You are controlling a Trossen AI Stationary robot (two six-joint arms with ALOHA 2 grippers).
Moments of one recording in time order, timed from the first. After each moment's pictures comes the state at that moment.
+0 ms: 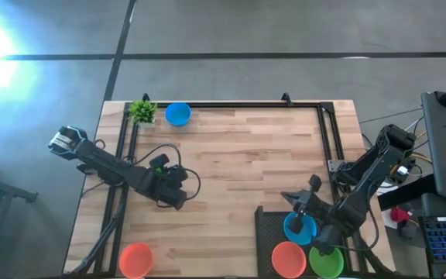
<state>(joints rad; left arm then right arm) -0.40 1.39 0.93 -0.93 -0.60 -0.79 0.91 1.42 1.01 -0.94 1.13 1.27</state>
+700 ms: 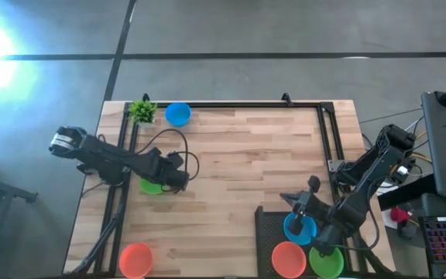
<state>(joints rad) -0.19 1.39 0.86 -1.01 -0.42 -0.91 0.91 1.42 1.01 -0.91 1.13 1.24</state>
